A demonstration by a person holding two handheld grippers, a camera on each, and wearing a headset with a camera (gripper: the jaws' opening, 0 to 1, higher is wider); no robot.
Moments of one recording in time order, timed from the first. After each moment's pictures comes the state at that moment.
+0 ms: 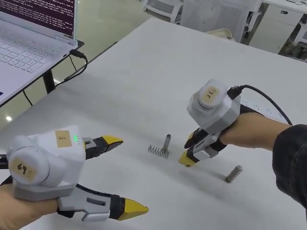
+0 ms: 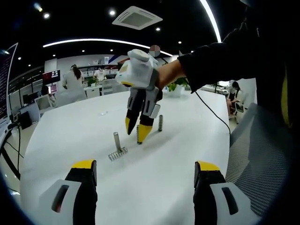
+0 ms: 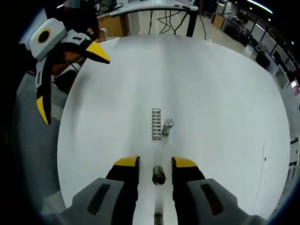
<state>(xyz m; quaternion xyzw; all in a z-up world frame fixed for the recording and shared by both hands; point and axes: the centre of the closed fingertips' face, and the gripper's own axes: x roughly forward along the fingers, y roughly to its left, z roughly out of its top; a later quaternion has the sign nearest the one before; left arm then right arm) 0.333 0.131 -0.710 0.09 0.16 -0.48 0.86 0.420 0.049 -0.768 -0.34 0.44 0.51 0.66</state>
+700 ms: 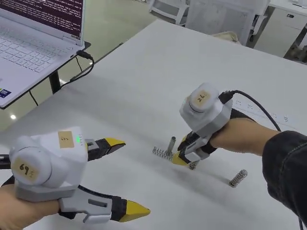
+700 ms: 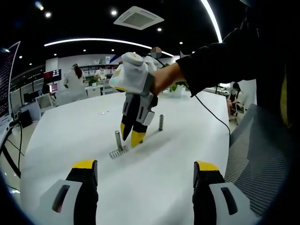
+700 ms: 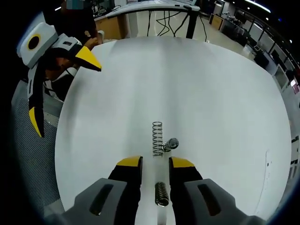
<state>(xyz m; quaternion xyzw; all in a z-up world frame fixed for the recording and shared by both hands) 0.332 0.137 -0.712 0.09 0.16 -0.48 0.86 0.426 0.073 -0.779 -0.33 0.44 0.51 0.66</state>
